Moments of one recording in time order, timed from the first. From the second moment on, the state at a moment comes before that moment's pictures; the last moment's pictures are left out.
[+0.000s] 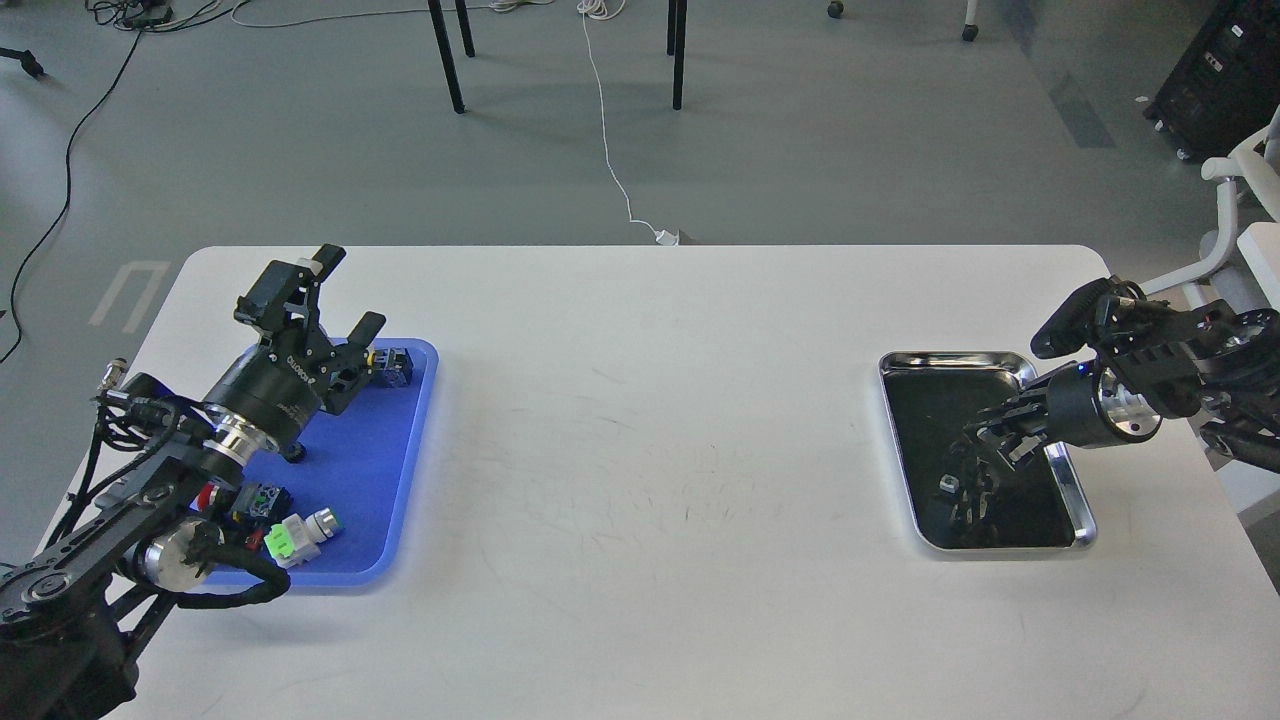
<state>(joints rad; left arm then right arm) -0.29 0.42 -1.01 -1.03 0.69 -0.31 -0.49 1.30 -0.59 -0.78 0.88 -1.47 0.05 0.49</state>
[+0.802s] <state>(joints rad) -0.29 0.42 -1.01 -1.03 0.69 -0.31 -0.49 1.28 -0.50 -0.77 0.78 -1.46 0.04 0.49</state>
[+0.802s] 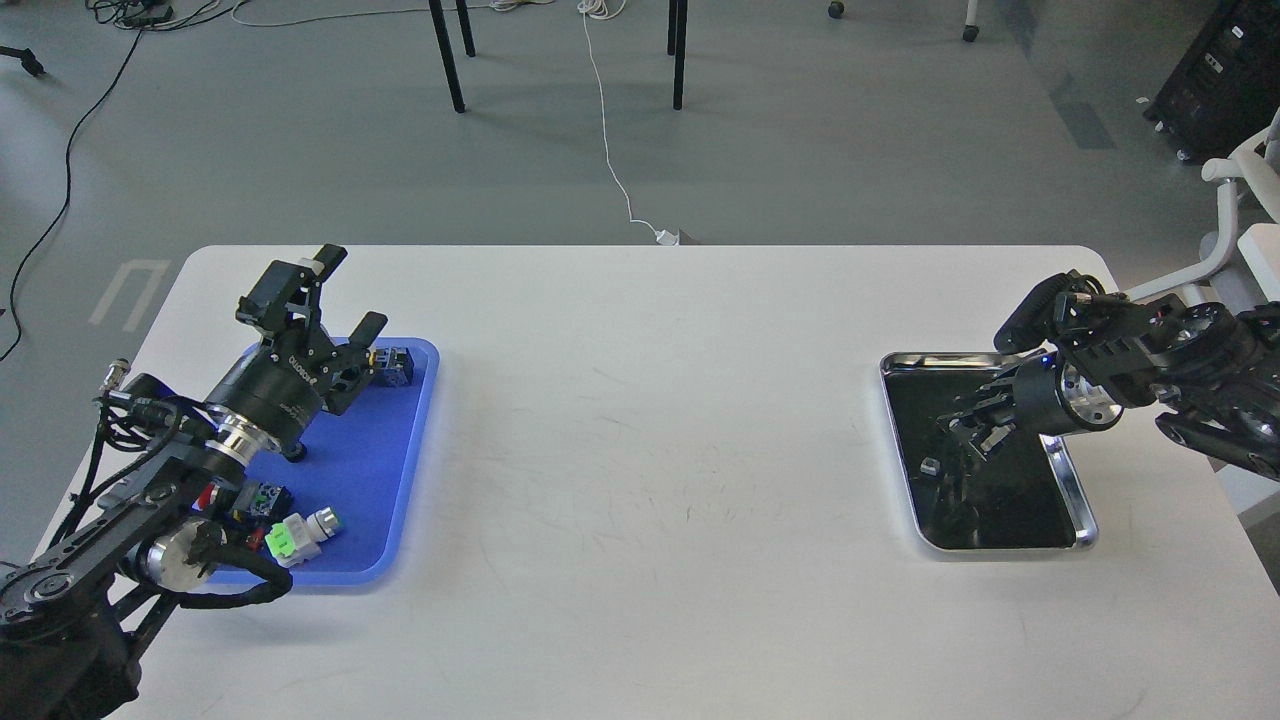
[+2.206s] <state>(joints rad) -0.31 0.62 -0.92 -1.27 1.60 -0.29 -0.49 0.65 -0.44 0.35 0.98 -0.06 0.06 0.49</state>
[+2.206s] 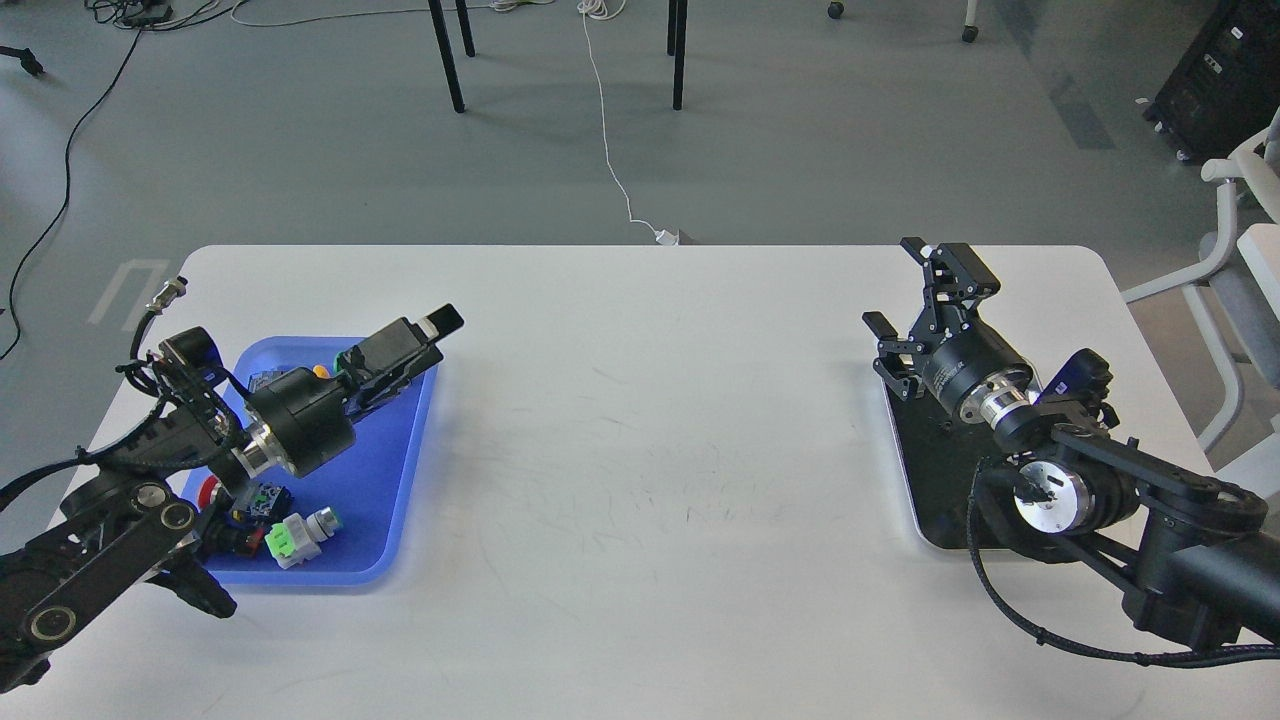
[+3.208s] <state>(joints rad) -0.52 0.83 -0.59 -1.03 2.18 -0.27 -0.49 0.65 -0.42 0.36 1.02 -0.04 0.04 0.49</state>
